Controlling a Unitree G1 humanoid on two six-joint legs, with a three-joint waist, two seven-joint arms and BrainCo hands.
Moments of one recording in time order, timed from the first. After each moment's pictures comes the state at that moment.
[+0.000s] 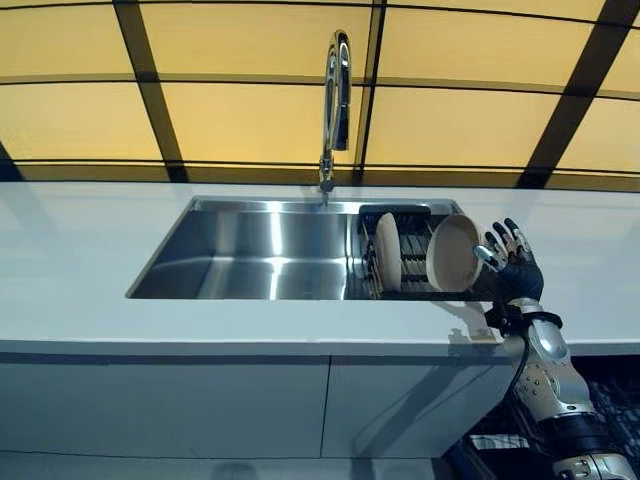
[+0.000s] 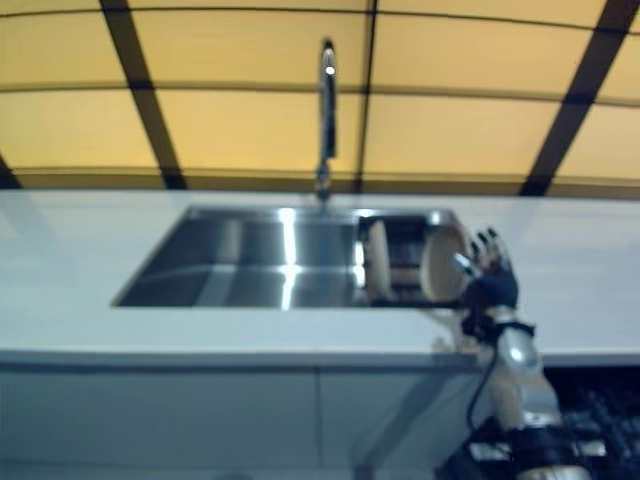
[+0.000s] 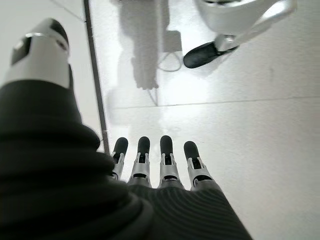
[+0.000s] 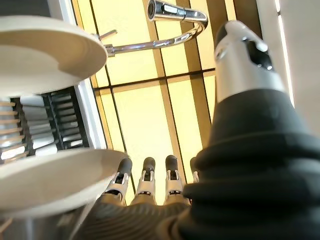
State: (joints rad) left arm -0.05 0.29 -0.13 1.27 -0.11 0.15 0.06; right arm -0.34 -0.54 -0.05 0.22 0.76 -0.13 -0.07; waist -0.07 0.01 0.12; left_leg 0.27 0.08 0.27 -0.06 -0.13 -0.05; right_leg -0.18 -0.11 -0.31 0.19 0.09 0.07
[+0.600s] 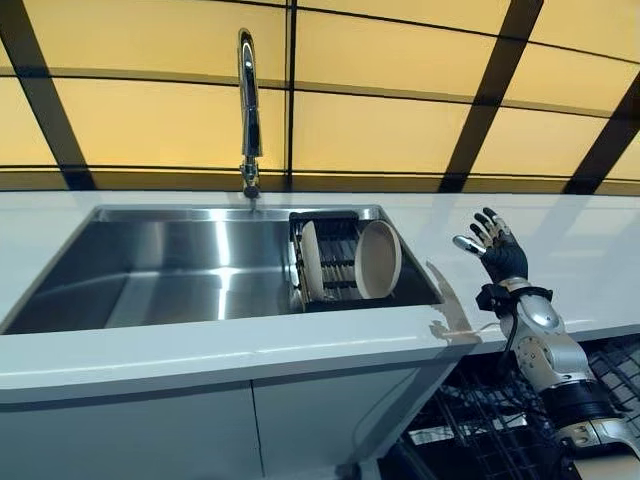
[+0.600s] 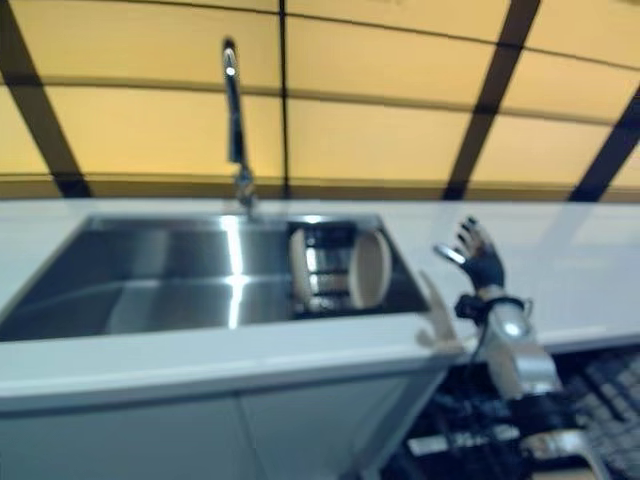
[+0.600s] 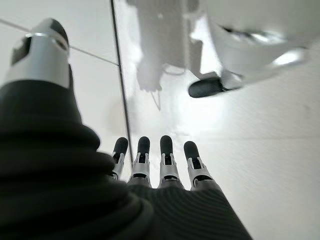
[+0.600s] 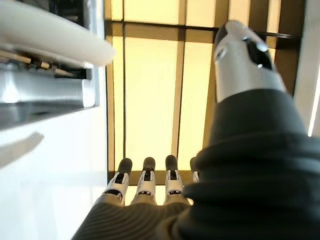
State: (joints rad) left arm -0.04 0.29 -0.08 1.23 -0.19 0.17 0.09; right arm -0.47 -0.61 0.05 0.32 0.64 -0.01 -0.07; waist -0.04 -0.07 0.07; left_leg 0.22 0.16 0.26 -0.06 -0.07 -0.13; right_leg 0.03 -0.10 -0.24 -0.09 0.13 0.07
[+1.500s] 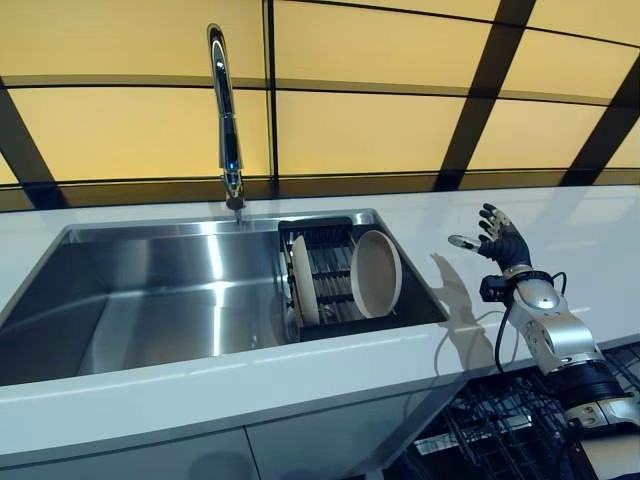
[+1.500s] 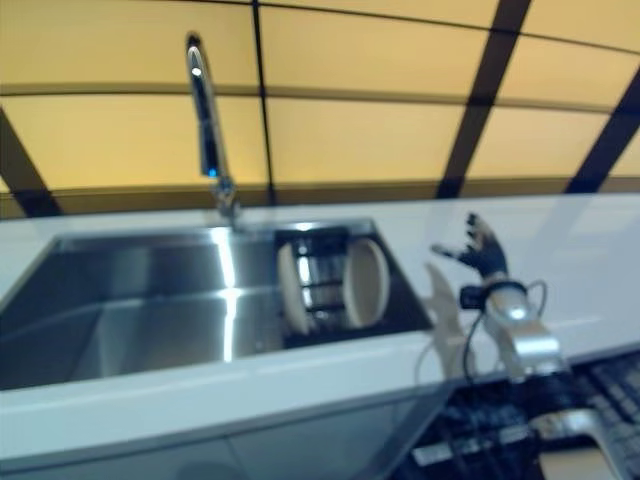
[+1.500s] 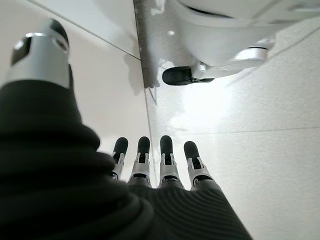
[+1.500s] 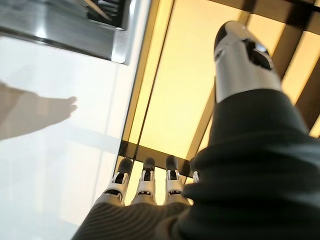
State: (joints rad) left arm -0.01 0.29 -0.10 1.20 -0.23 0.15 0.10; right arm -0.56 -0.68 0.09 0.36 0.44 0.17 -0.15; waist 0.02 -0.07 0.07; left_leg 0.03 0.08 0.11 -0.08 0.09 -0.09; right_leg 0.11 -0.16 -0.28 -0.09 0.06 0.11
